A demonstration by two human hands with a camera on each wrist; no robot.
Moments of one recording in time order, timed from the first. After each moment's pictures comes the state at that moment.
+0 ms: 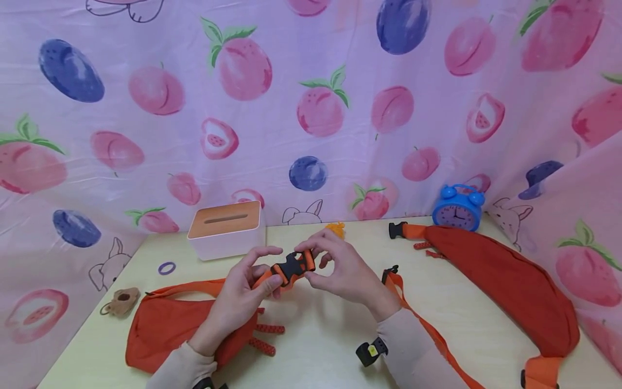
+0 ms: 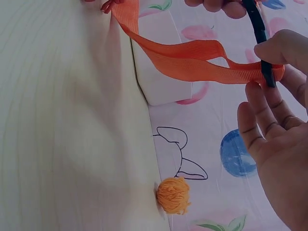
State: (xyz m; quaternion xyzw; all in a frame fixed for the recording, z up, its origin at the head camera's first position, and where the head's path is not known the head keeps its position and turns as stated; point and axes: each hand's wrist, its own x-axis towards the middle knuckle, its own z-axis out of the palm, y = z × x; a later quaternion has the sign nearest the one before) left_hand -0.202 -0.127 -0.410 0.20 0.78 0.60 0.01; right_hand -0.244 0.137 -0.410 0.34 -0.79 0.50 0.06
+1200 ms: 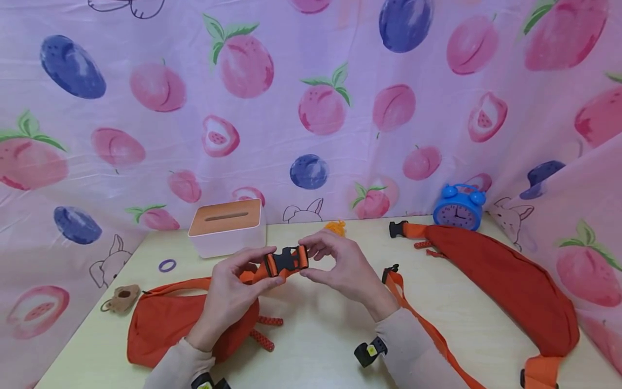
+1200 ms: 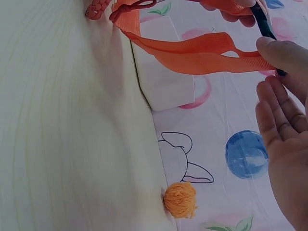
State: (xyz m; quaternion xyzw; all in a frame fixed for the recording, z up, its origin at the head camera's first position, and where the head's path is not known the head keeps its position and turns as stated) left_hand -0.201 -0.133 -0.407 0.17 0.83 0.51 -0.15; right_hand -0.241 0.134 -0.411 0.30 -0.79 0.53 0.07
